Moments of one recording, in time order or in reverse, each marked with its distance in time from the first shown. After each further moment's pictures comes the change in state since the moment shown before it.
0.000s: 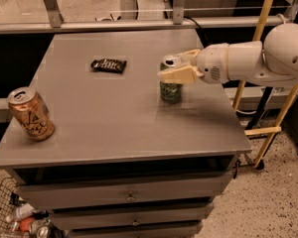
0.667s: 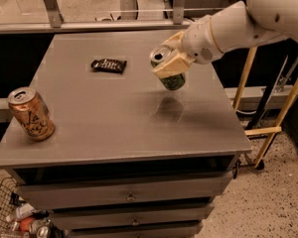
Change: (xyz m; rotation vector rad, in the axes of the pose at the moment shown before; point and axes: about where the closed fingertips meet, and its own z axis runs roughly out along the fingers) arm -0.031 0.016 0.007 -0.073 0.269 -0.324
